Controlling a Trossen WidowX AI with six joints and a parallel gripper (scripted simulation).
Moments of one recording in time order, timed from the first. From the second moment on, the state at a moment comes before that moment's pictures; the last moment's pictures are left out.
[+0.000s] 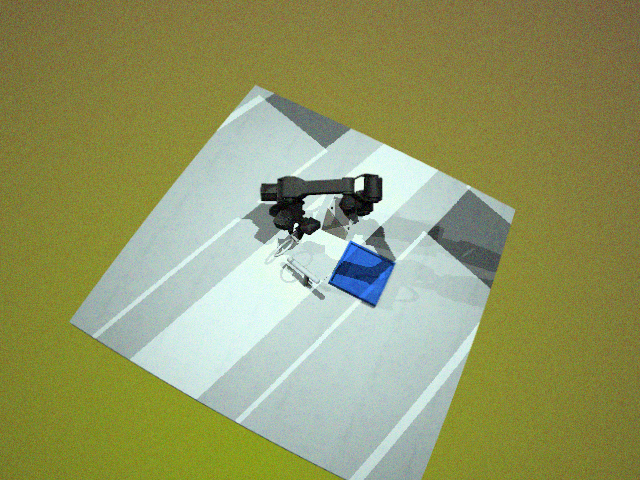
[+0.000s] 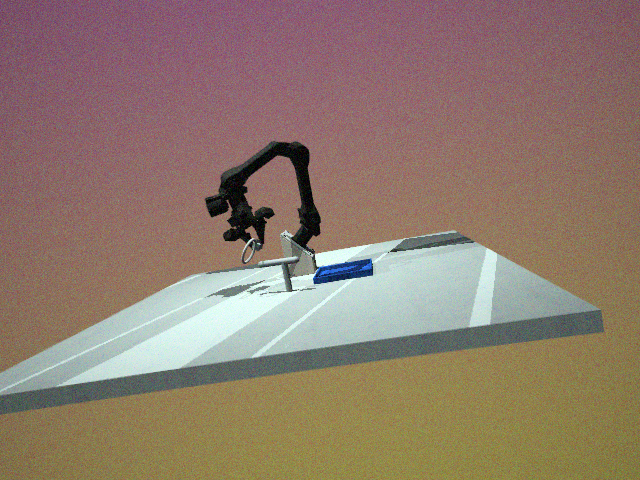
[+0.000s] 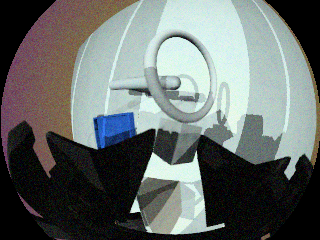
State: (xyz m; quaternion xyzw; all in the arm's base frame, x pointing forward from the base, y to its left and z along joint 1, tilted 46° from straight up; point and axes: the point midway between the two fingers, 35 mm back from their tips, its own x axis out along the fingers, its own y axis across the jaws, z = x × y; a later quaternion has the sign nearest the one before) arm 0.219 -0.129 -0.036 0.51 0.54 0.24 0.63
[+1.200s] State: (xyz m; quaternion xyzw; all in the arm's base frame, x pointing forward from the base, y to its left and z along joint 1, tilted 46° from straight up) arm 0.254 -0.153 -0.030 0.50 0.54 0.23 0.64
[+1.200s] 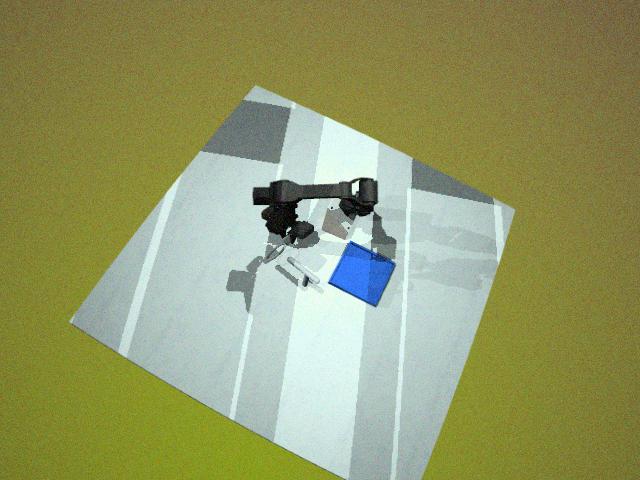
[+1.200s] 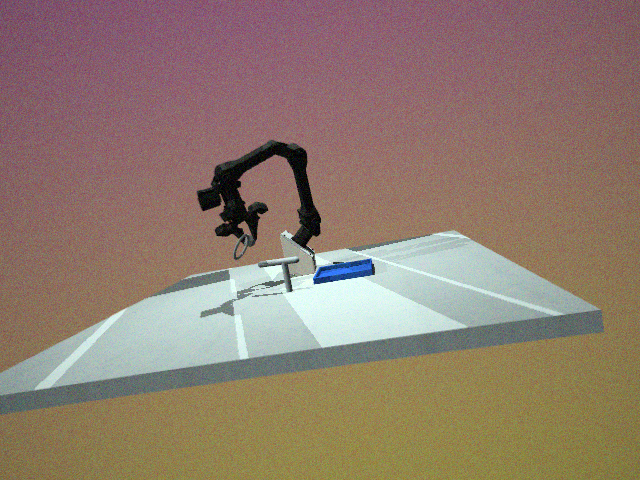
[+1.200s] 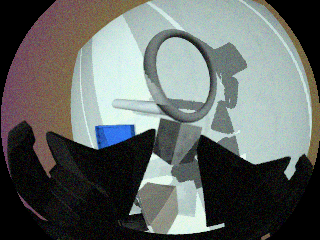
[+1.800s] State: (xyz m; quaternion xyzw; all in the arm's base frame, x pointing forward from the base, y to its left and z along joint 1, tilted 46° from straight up) arm 0.283 -0.158 -0.035 0.50 0.54 0.23 0.64
